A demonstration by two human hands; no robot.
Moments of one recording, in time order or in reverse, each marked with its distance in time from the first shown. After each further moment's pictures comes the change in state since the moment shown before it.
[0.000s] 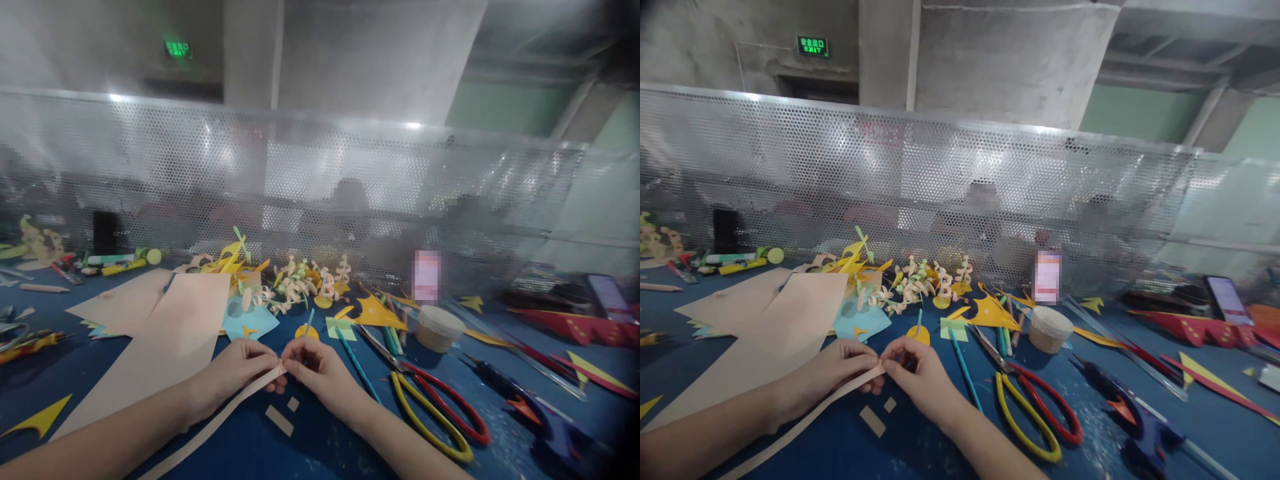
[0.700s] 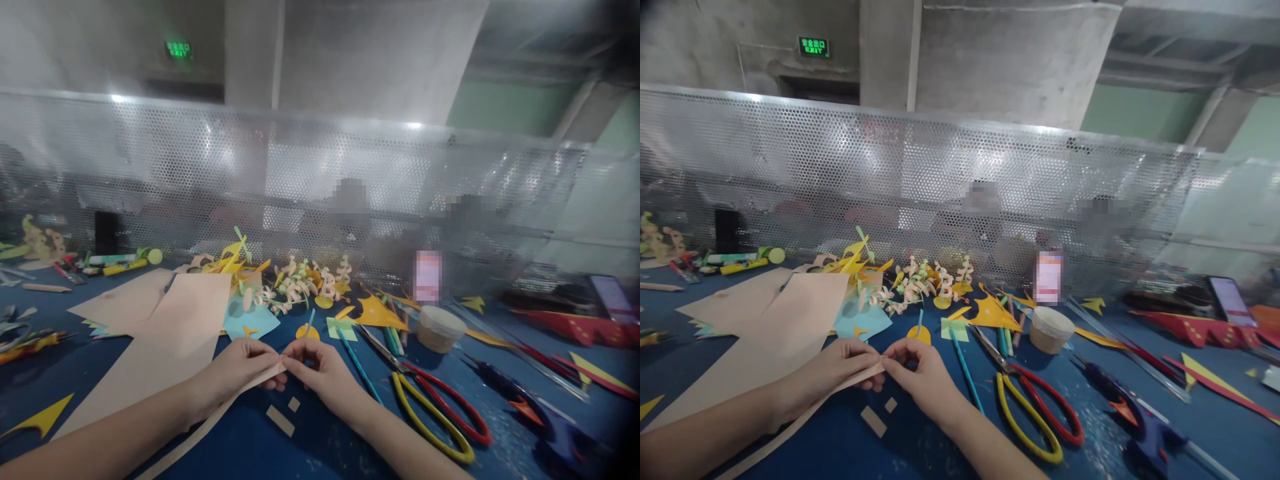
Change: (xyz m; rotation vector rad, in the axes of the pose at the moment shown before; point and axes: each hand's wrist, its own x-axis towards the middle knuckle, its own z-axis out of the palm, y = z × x) left_hand 0.002 -0.003 -0.002 0.009 0.018 0.012; right_hand 0.002 0.006 0.000 -0.014 0.017 0.075
